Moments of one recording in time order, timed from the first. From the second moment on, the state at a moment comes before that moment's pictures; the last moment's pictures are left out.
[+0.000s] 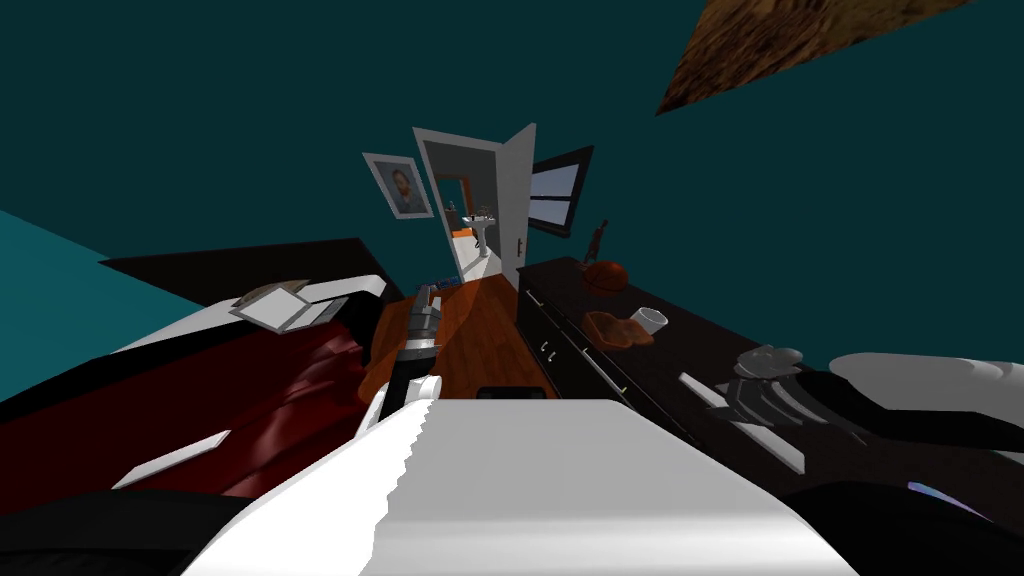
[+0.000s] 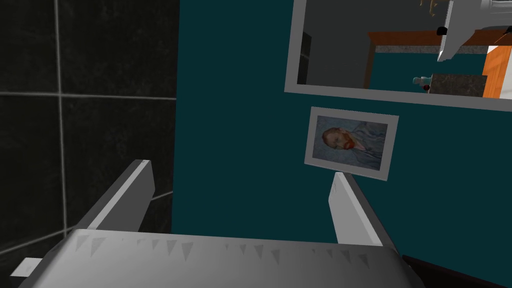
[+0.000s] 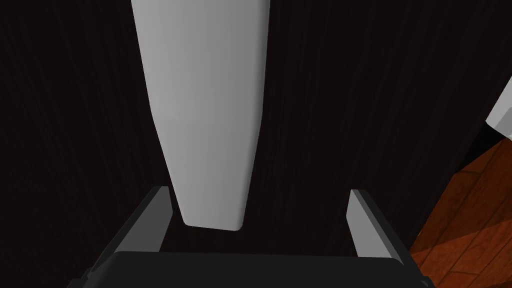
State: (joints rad) left arm 0.53 0.04 -0.03 -2.21 -0.08 -0.35 -0.02; right arm 0.84 -1.94 0.29 -1.35 0.48 -0.66 -0.03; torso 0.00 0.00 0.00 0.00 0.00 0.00
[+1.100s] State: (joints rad) left arm 0.53 0.04 -0.03 -2.21 -0.08 -0.35 -0.02; right arm 0.90 -1.89 0.37 -1.33 0.50 -0.64 -0.02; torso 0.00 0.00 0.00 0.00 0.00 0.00
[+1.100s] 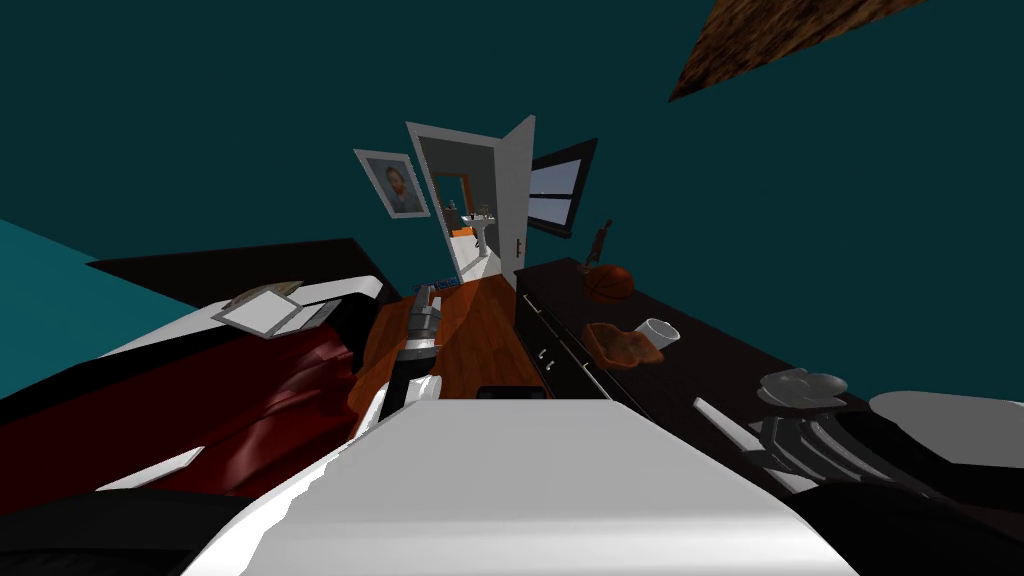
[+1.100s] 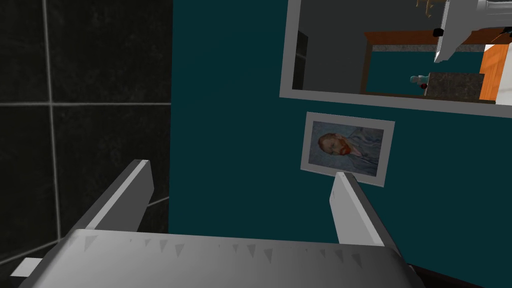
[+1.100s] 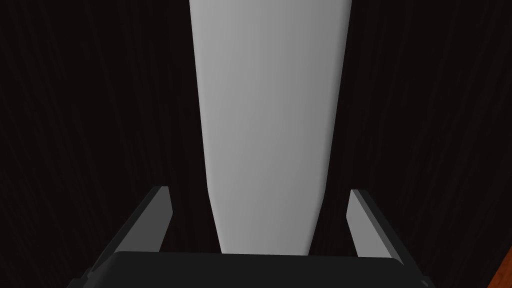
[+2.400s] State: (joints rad) left arm 0.53 0.04 -0.03 -2.21 -0.08 -0.35 -0.02; right arm 0.89 -1.92 0.36 -1.34 0.49 -0.65 -0.04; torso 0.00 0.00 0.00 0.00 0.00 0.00
